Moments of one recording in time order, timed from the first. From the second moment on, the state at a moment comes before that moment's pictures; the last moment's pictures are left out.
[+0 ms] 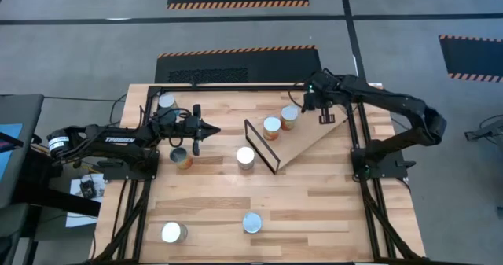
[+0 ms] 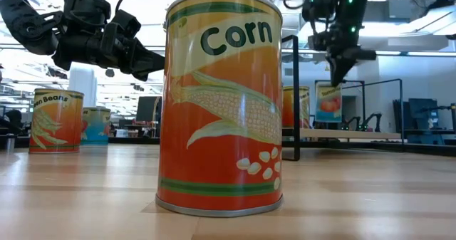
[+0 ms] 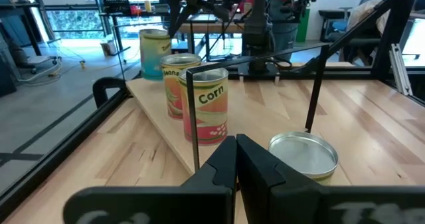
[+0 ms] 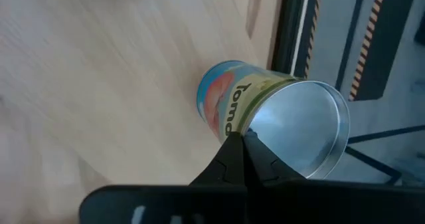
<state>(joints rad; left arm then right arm) 0.47 1.08 0.21 0.77 0.40 0.07 -0.56 1.35 1.14 -1.00 0.34 -0.72</state>
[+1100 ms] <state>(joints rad) 0.47 1.08 0.21 0.78 0.39 0.07 -0.74 1.36 1.14 -0.94 0.18 -0.84</state>
